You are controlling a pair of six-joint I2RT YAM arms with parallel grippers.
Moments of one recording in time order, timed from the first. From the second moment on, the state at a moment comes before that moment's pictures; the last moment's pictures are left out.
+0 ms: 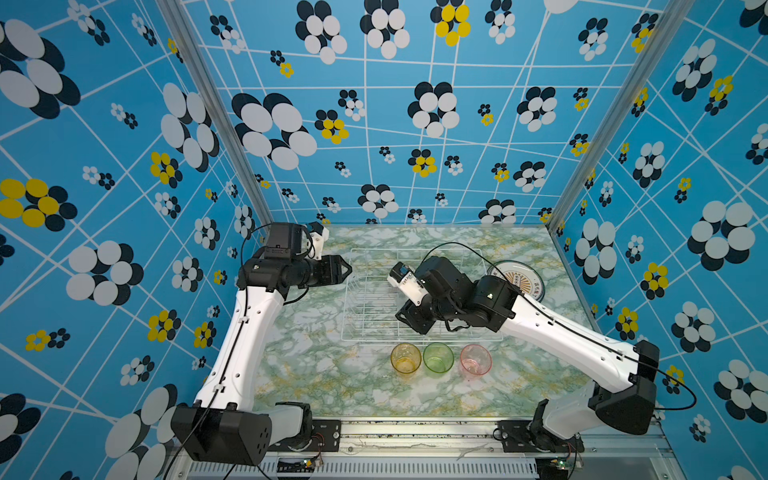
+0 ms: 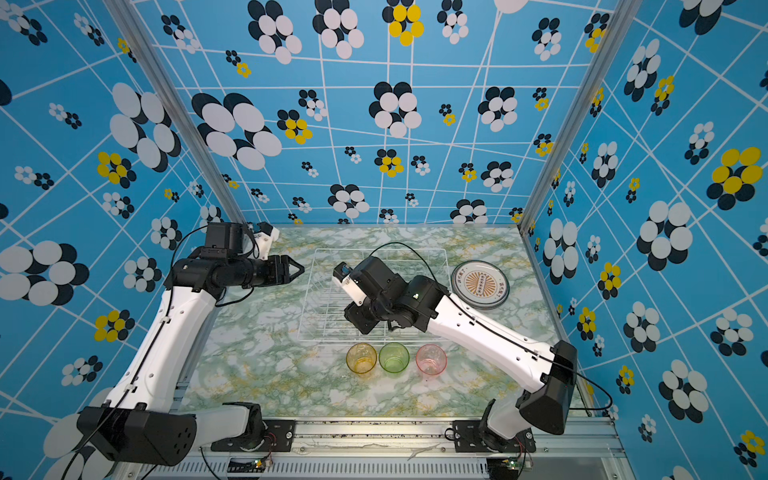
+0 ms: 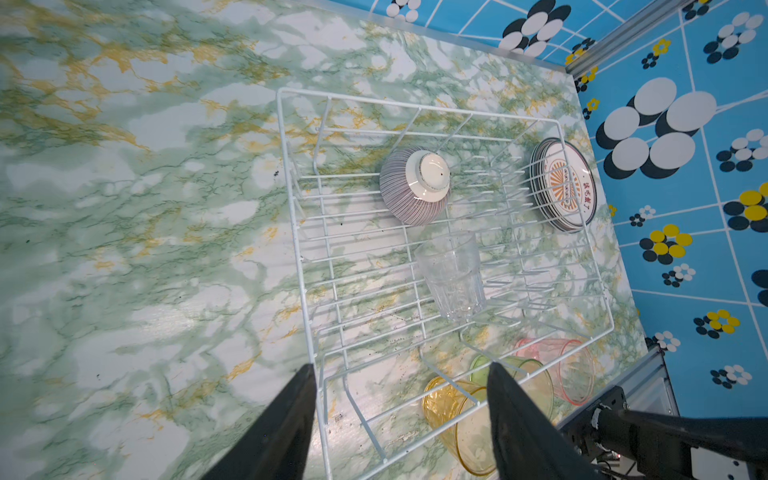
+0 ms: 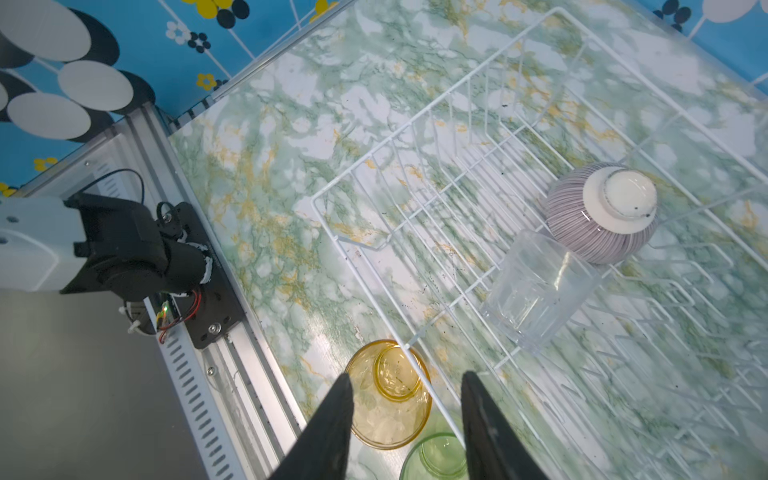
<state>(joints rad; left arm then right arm) -0.11 1.31 1.42 -0.99 0.45 -0.19 0.98 1.51 1.54 -0.86 -0.01 0.12</state>
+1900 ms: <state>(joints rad) -0.66 1.77 1.61 -1.06 0.16 -0.18 0.60 1.58 1.44 -0.85 -0.04 0.27</state>
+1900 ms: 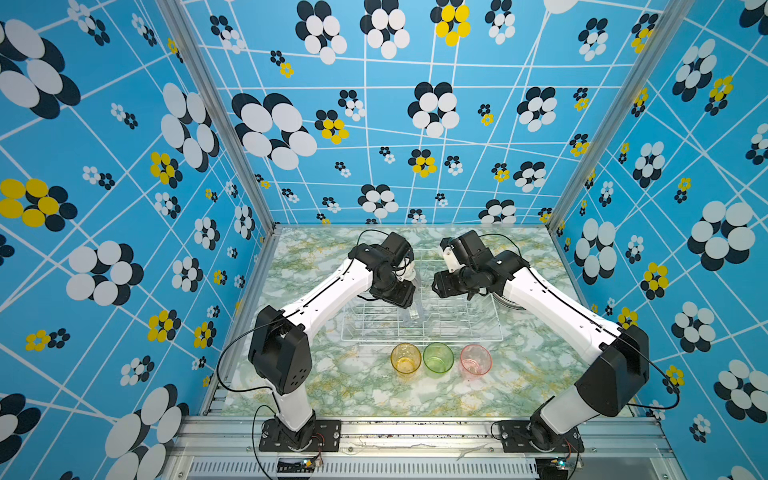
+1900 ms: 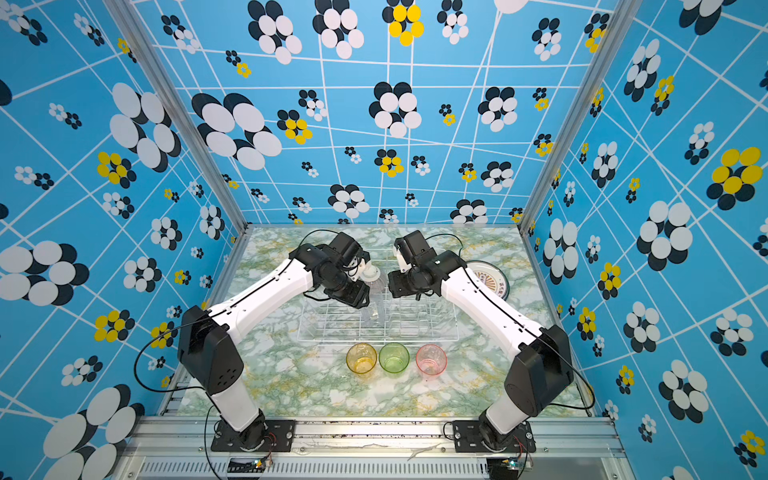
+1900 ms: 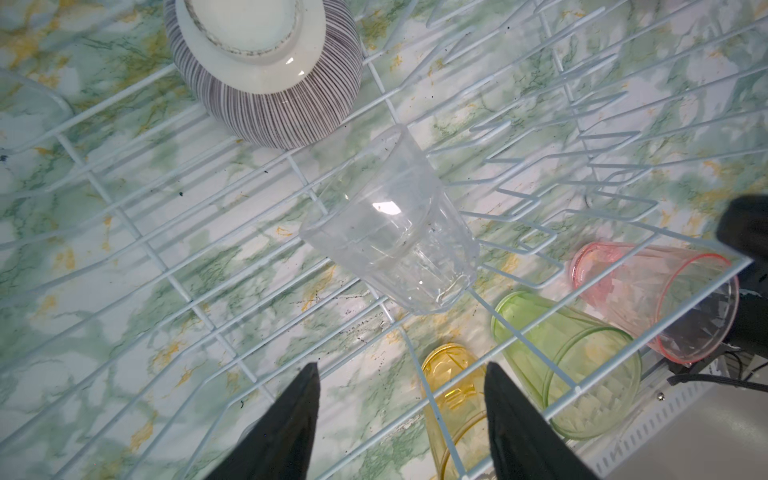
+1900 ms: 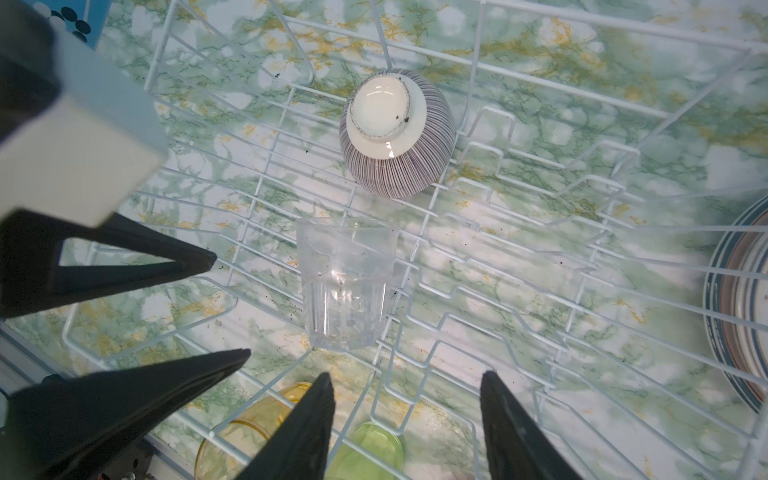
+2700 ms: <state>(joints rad) -0.85 1.97 1.65 -1.09 -0.16 -0.28 0.47 1.37 1.22 -0.71 -0.12 0.28</state>
